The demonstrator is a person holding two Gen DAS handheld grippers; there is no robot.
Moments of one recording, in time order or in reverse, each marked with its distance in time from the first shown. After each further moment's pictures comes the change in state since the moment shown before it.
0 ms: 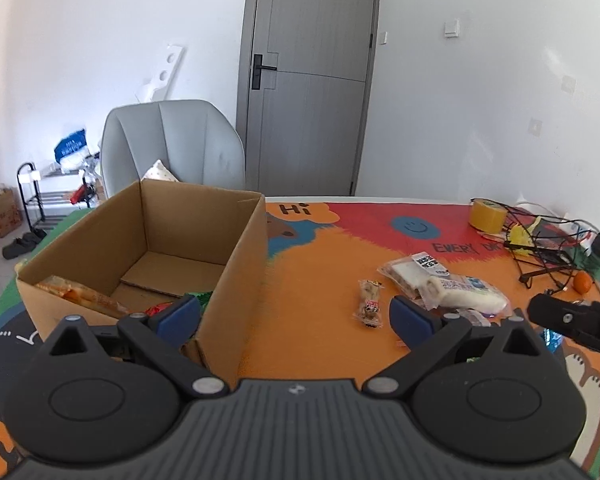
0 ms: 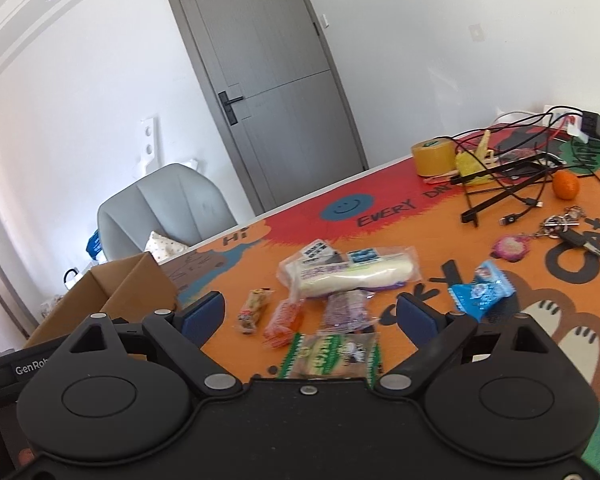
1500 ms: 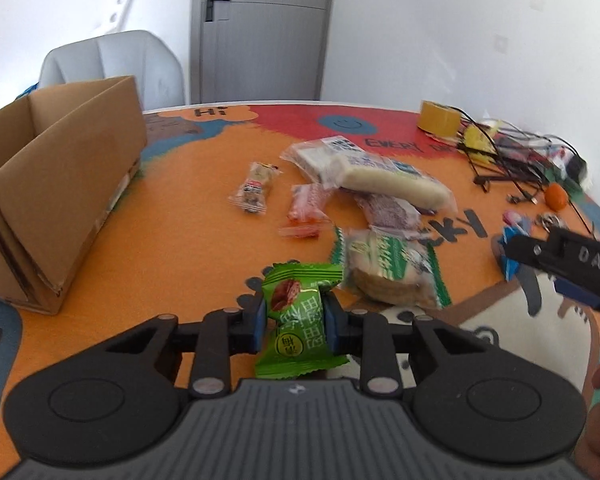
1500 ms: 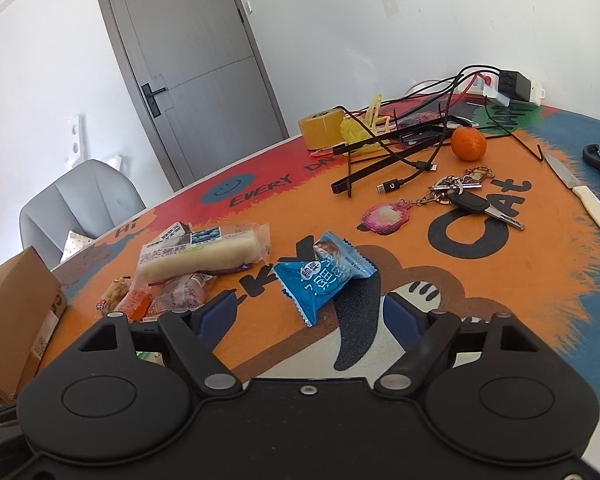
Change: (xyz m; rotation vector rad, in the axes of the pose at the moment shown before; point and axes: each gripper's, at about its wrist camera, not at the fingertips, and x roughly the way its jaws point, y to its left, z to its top) left arm 0.044 -0.084 -0.061 0.019 0.202 -0.077; right arm 0.025 -0.092 -0.017 0.059 0.039 -0.179
